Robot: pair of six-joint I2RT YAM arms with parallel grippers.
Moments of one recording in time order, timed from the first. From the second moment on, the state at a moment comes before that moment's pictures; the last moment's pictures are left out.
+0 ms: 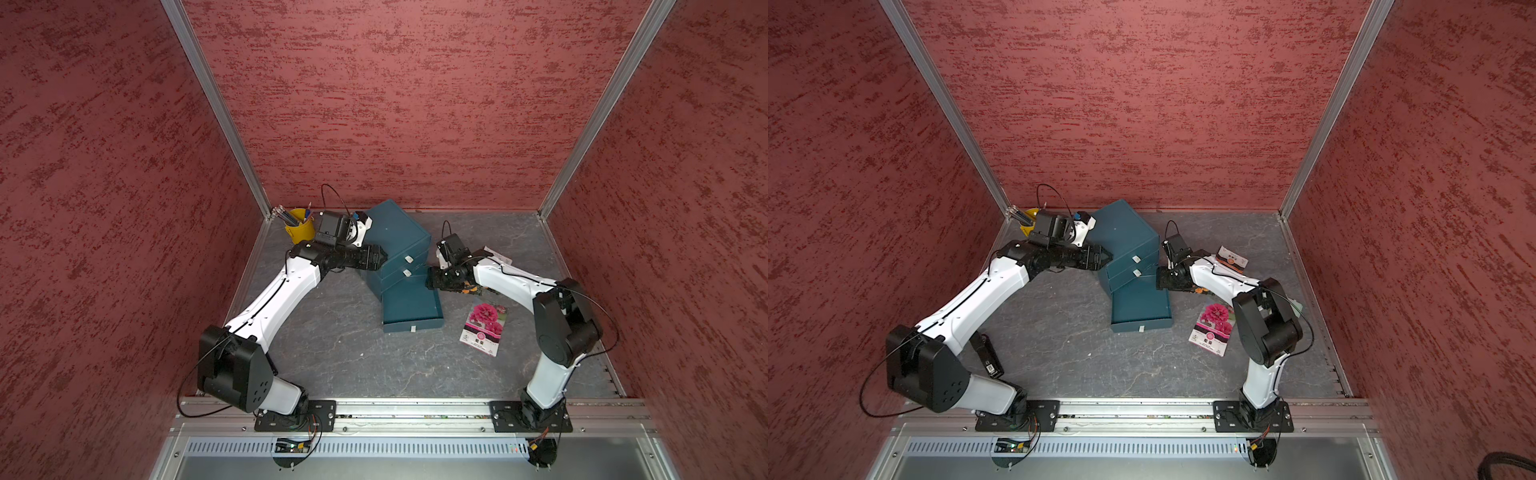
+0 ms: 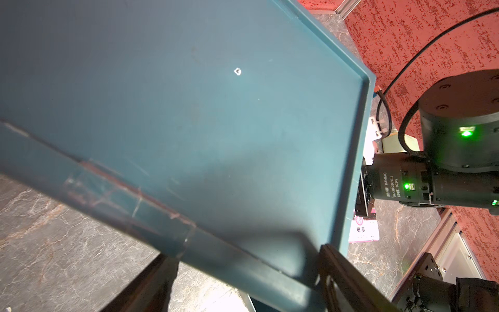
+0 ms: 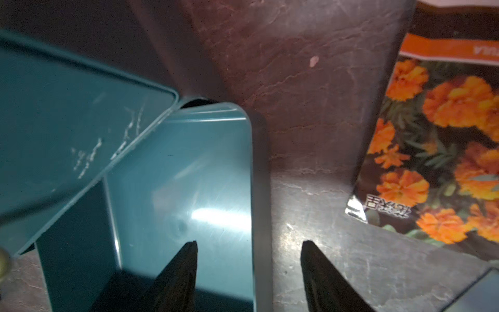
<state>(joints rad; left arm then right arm) -0.35 1.47 1.29 -0.64 0.35 -0.18 0.49 1.81 1.27 -0.58 -0.13 0.48</state>
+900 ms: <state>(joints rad) -0.35 1.46 1.29 -0.64 0.33 -0.16 0.51 1.85 1.27 -0.54 -0.11 0.28</state>
